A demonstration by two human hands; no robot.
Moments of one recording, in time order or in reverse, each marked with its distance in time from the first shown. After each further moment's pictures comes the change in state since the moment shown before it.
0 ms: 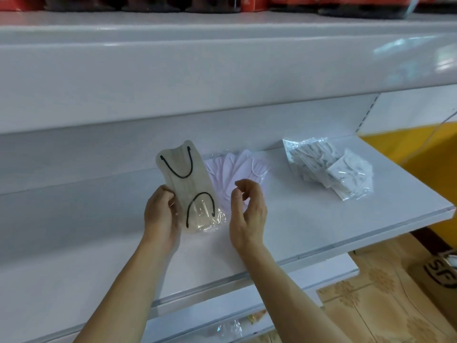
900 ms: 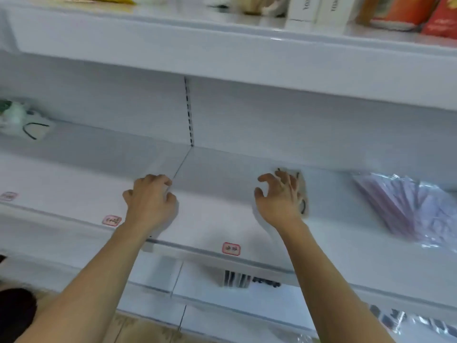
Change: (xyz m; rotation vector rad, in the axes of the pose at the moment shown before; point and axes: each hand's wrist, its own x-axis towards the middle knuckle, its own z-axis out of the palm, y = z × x) left_hand -0.035 0.180 -0.429 1.480 0.484 0.331; right_hand -0.138 -0.147 0.272 -0.678 -0.720 -0.073
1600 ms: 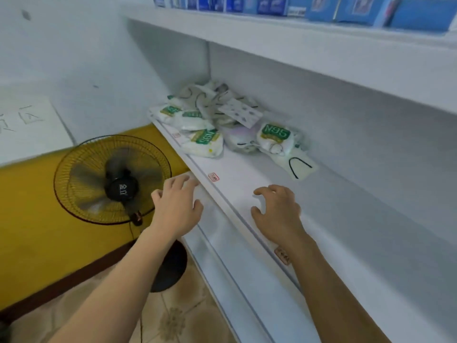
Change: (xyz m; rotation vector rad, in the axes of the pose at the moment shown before) left_hand 0.048 -0.470 -0.237 0.317 0.163 -0.535; right_hand -0.024 -0.552 0.316 0.127 -0.491 -0.795
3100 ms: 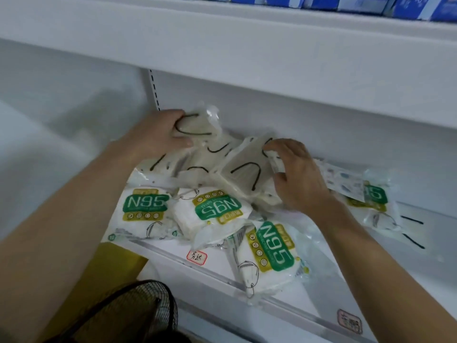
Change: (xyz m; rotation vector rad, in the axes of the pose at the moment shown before) left_hand 0.608 -0.106 -0.042 -0.306 -0.126 0.873; right_hand 0.376 -0.134 0.042 -0.208 0.499 0.110
